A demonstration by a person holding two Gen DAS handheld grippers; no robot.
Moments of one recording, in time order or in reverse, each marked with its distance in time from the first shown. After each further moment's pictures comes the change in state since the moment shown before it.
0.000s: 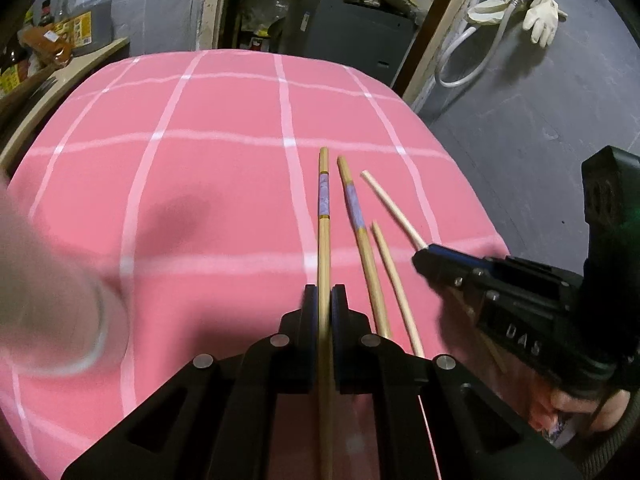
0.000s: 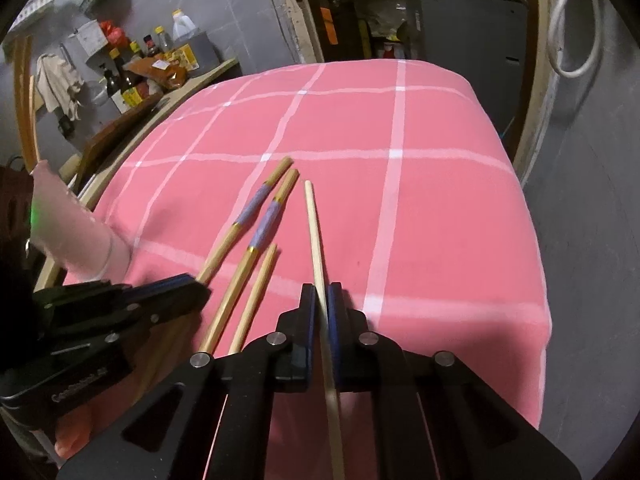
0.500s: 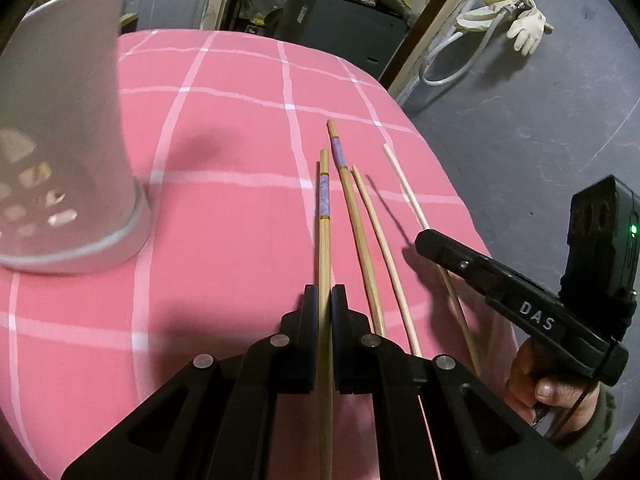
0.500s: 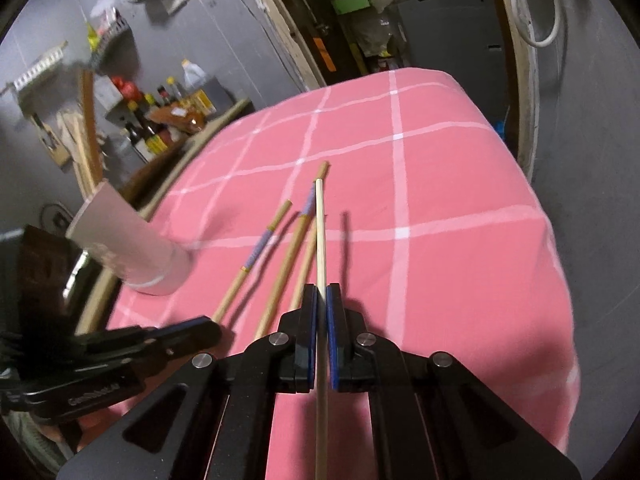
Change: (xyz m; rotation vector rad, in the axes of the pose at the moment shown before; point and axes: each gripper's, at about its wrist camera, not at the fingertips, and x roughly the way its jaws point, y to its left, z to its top) left arm -0.043 0.007 -0.038 -0.062 0.026 -0.094; right arm -0.047 0.014 -0.048 0.156 -0.142 0.149
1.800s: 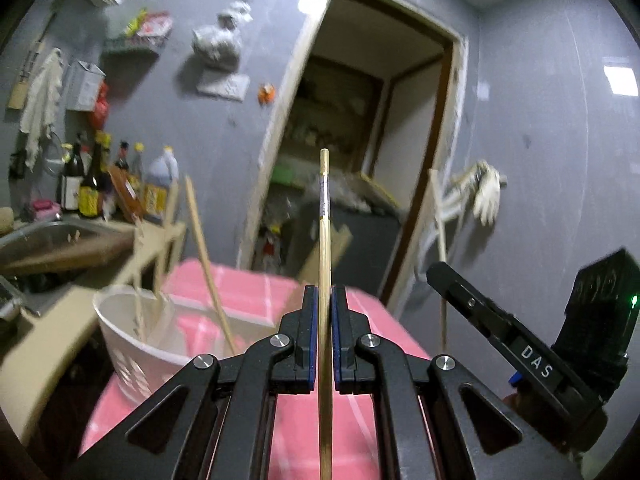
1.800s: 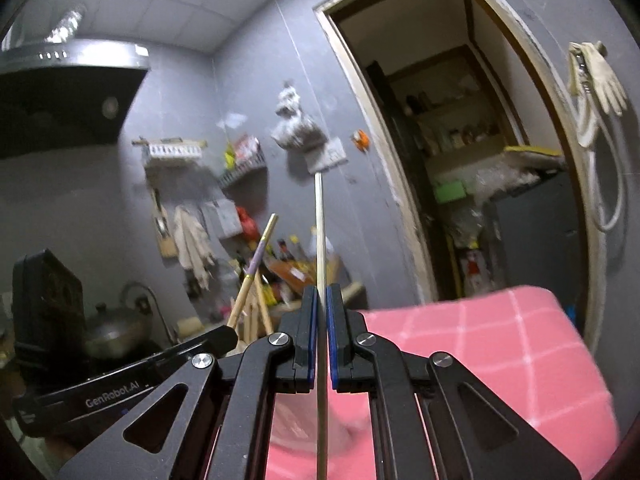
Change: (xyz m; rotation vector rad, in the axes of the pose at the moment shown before) left arm -0.179 0.011 -0.011 0.098 -0.805 0.047; right arm -0.069 0.147 0.028 -0.258 -0.705 0.304
